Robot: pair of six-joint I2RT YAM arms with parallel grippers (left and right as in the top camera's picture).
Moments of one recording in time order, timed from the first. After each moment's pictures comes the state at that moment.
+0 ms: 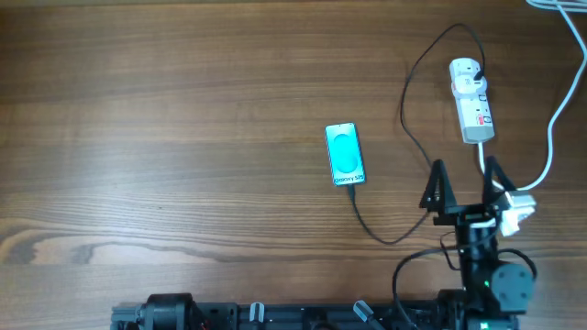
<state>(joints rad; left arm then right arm) 0.01 0.01 1.33 -1.64 -0.21 -0.47 0.00 0.02 0.08 0.15 -0.09 0.29</state>
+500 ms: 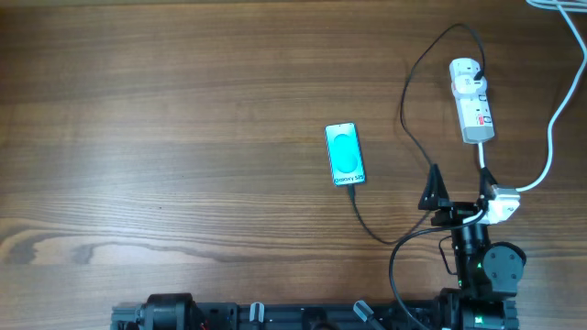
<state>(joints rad) 0.01 0.01 1.33 -1.64 -0.21 -0.47 -0.09 0.02 0.01 0.00 -0.11 0.21</state>
